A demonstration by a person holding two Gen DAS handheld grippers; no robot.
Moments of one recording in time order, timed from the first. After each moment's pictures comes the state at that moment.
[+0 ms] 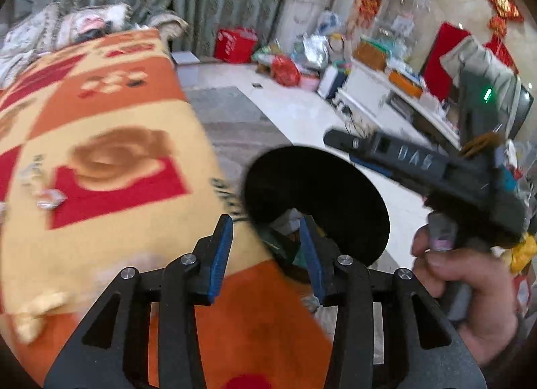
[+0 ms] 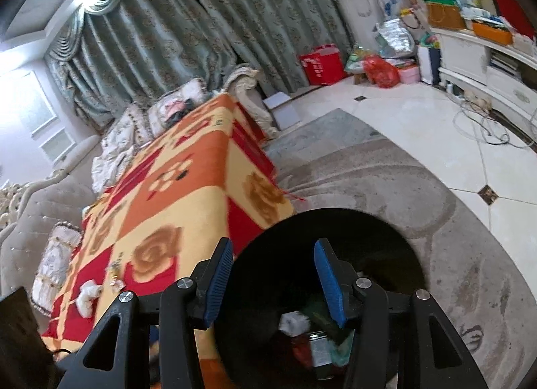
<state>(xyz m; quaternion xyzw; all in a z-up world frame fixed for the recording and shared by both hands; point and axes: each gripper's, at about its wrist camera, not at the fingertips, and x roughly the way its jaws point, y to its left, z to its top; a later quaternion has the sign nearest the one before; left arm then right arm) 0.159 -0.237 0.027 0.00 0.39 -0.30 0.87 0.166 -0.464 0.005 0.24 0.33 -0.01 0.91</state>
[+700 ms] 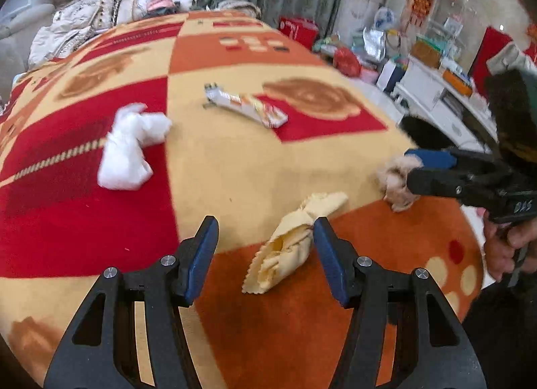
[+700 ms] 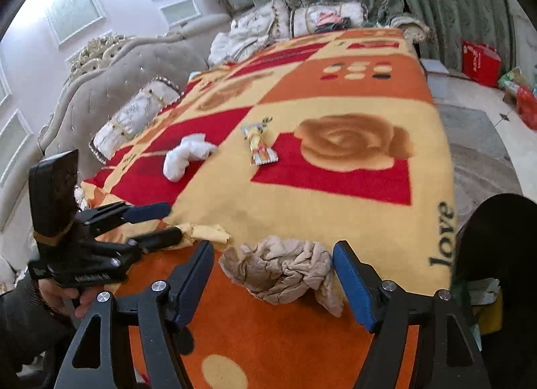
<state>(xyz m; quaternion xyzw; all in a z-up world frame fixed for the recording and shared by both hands) 0.171 -0.045 -0.027 0.03 0.43 -0.21 0.88 0.180 -0.274 -0.025 0.06 0.43 0.27 0.86</state>
